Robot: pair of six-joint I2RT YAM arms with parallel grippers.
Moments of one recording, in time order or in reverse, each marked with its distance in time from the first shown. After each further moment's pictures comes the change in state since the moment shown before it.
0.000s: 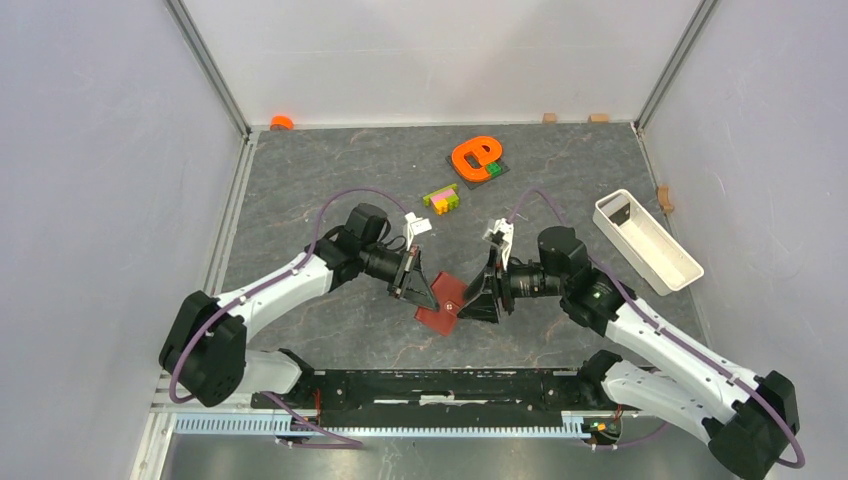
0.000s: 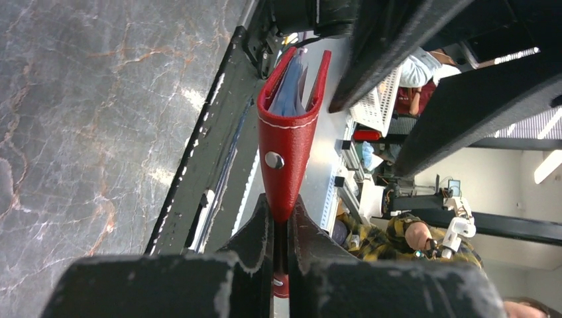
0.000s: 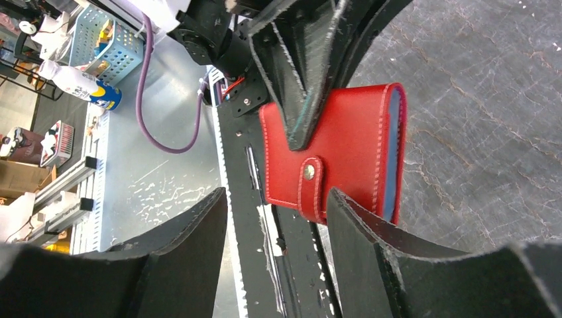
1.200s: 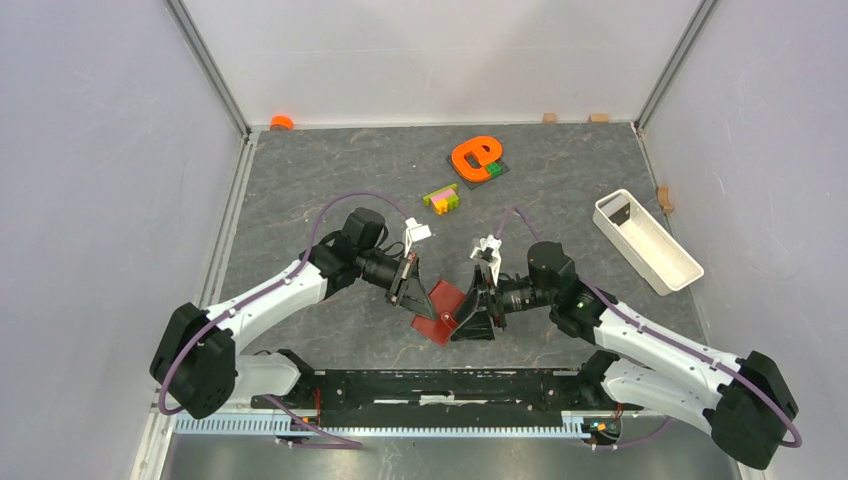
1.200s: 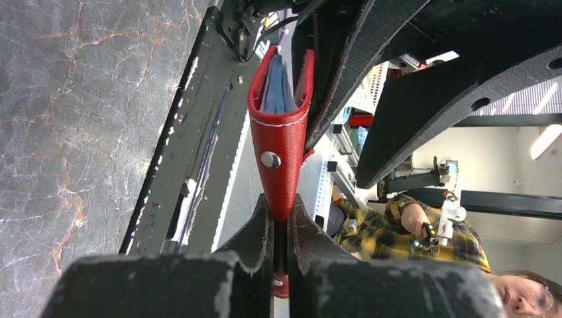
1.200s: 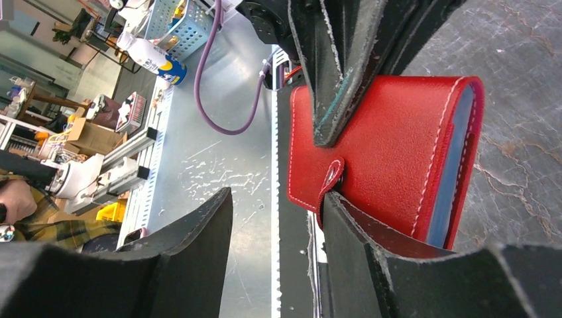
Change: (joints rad) left arm -0.025 -0.069 -0.030 0.008 0.047 -0.006; right arm 0.091 0.057 -0.138 0.288 -0.131 0.145
